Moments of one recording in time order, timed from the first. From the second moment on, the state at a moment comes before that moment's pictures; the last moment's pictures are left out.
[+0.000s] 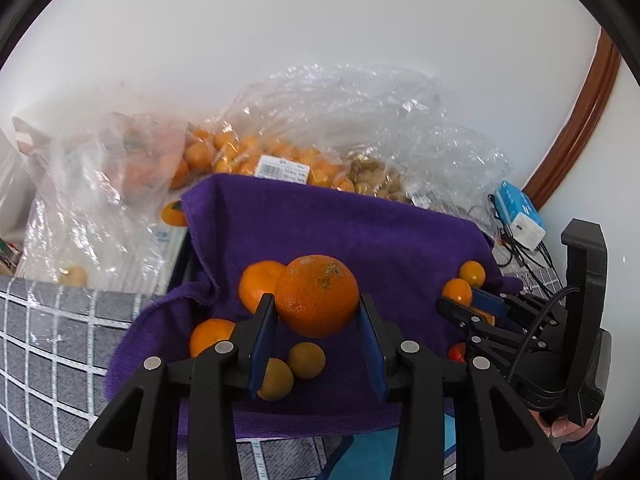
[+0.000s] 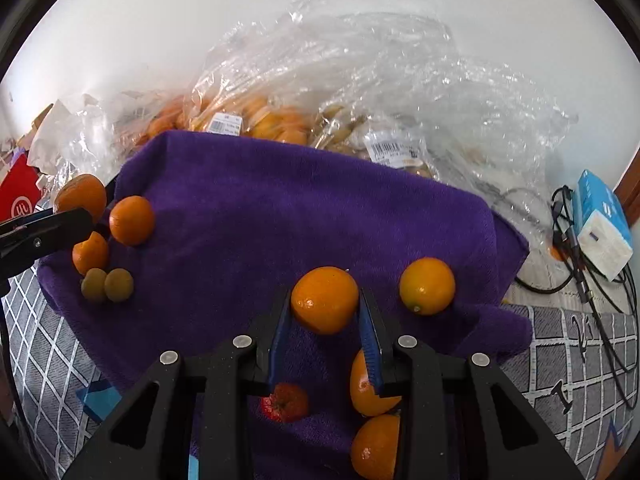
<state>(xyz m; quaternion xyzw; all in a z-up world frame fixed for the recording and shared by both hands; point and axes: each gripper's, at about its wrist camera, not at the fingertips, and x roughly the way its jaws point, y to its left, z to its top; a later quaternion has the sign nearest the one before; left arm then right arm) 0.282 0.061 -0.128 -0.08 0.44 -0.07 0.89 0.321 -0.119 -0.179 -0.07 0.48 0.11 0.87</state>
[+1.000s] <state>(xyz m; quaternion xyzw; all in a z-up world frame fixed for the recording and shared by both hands) 0.298 0.029 -0.167 -0.04 0.48 -0.08 0.88 0.294 -0.149 -0.168 -0.05 0.46 0.08 0.88</state>
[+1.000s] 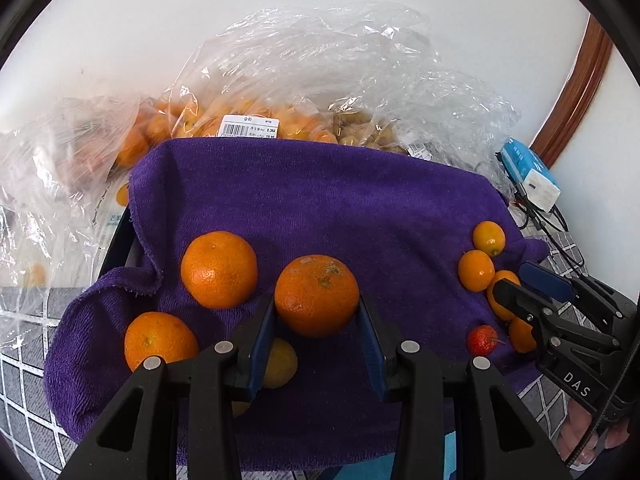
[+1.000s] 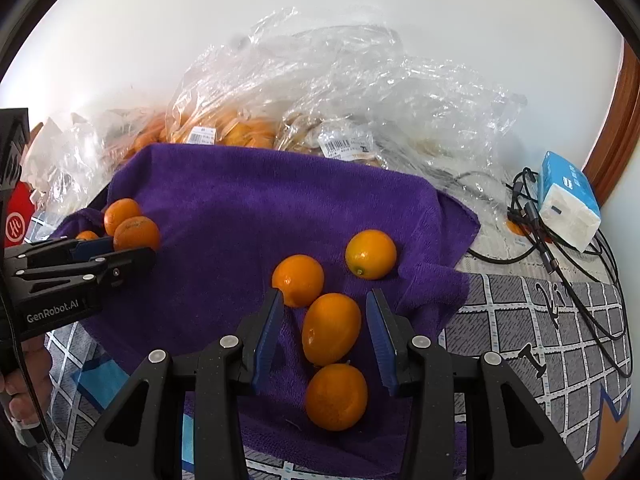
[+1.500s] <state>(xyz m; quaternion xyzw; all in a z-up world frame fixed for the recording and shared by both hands) 0.296 0.030 -0.163 -0.05 0.48 -0.09 0.87 0.298 -0.148 -0.173 -0.04 0.49 0.07 0.87</state>
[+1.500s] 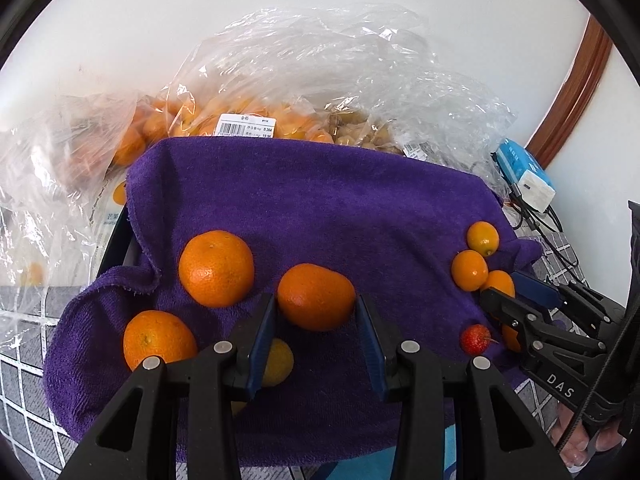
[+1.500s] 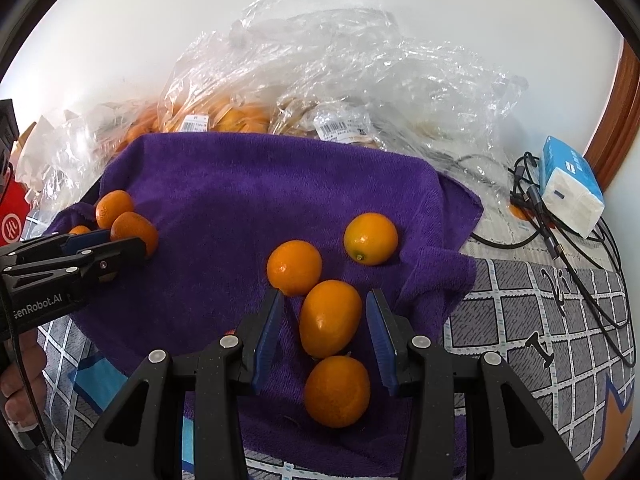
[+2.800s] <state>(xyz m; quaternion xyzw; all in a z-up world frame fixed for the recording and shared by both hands) 0.050 0.009 0.004 -0.01 0.36 -0.05 0.93 0.065 -0.189 -0.009 0.00 0.40 -0.03 0.92</state>
